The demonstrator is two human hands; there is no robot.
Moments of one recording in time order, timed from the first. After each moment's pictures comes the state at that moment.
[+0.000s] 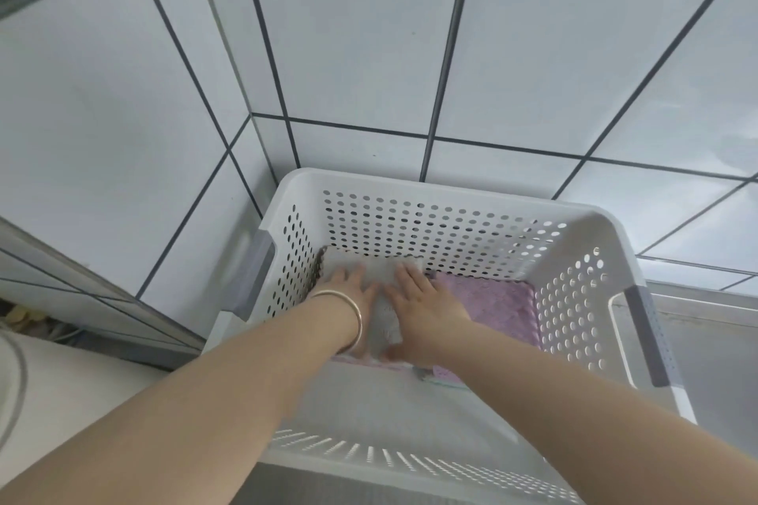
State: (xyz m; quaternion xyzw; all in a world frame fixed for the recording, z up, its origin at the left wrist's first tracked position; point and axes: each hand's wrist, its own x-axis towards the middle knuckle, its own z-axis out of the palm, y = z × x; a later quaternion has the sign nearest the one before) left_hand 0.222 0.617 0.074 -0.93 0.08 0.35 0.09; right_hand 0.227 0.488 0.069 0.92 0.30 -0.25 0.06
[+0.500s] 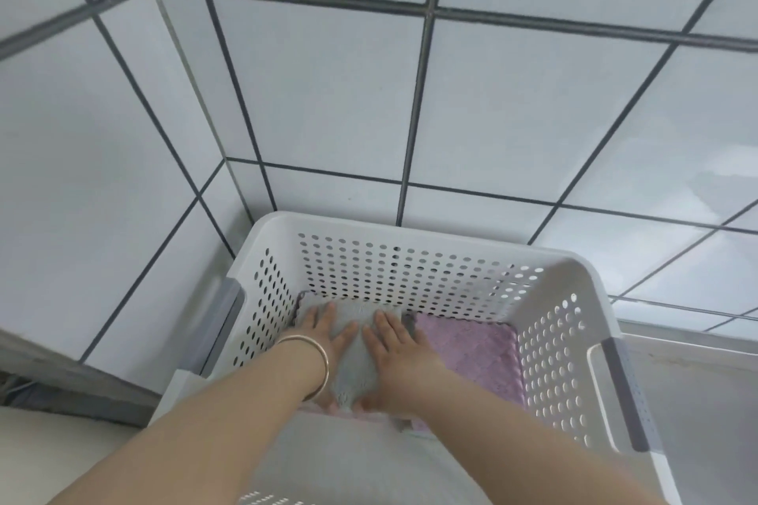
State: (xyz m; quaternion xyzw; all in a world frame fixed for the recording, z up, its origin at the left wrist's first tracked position) left_hand 0.232 0.628 0.052 -0.91 0.06 0.39 0.13; right_hand 0.238 0.486 0.033 0.92 0.28 -0.29 0.03
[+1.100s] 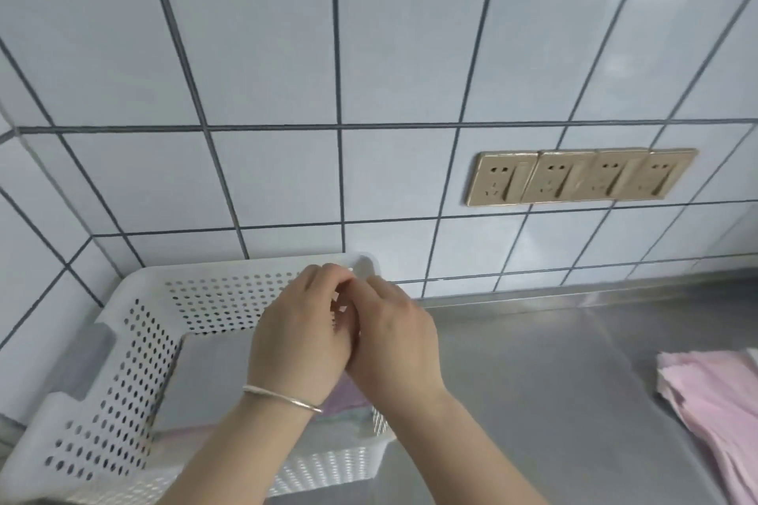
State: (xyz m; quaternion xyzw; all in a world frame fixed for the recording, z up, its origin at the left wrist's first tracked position) left_hand 0.135 0.455 0.227 -0.92 0.11 -0.22 -0.30; right_hand 0.130 0.356 0.220 0.93 0.10 0.28 -0.23
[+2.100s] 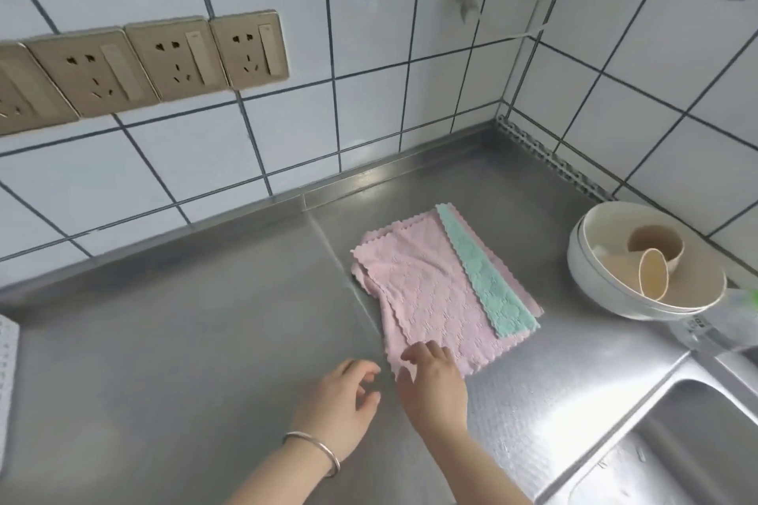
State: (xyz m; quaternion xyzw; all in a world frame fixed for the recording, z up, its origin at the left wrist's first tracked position) left_hand -0.032 0.025 0.042 -0.90 0.29 0.21 -0.26; right_hand -0.086 -0.115 0.010 0.93 -0.29 0.04 -0.23
